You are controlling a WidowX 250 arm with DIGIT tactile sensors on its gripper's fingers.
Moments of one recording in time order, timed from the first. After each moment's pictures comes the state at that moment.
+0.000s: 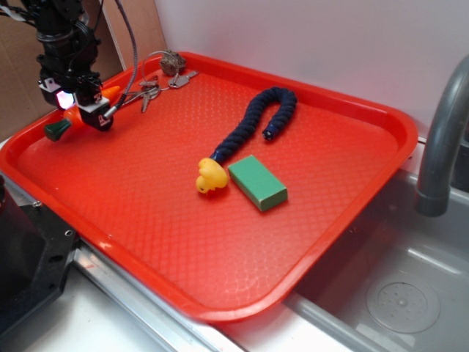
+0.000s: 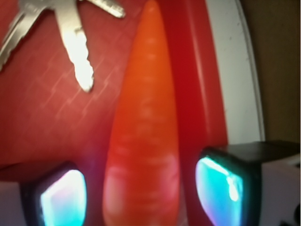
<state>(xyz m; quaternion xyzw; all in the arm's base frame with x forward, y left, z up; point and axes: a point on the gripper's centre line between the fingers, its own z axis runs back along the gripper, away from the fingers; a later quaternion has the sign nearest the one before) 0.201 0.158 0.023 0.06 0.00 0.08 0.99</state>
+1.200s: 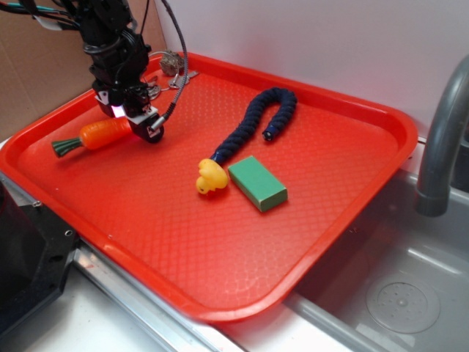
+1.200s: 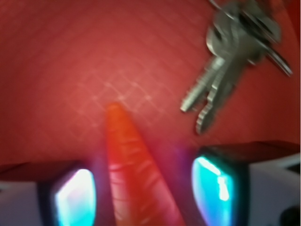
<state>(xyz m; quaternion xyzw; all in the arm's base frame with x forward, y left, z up) 0.223 0.083 0.014 0.03 -0.04 -0.02 1.00</state>
